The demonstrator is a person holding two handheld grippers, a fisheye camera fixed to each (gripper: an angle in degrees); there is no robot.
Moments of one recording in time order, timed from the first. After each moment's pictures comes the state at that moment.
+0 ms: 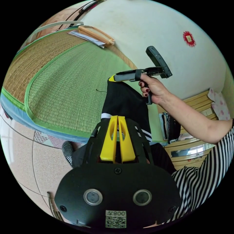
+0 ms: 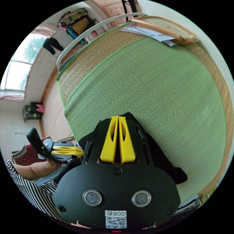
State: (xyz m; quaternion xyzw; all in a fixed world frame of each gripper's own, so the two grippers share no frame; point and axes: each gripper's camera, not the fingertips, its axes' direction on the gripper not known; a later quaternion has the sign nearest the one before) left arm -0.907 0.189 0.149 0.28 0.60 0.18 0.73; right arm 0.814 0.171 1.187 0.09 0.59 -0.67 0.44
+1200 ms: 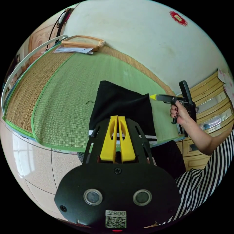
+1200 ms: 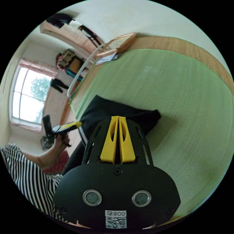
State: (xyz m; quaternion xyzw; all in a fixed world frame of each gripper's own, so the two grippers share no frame) left arm -0.693 0.181 0.115 0.34 0.47 0.22 0.79; right arm 0.852 0.204 0.868 0.14 0.40 -0.71 0.56
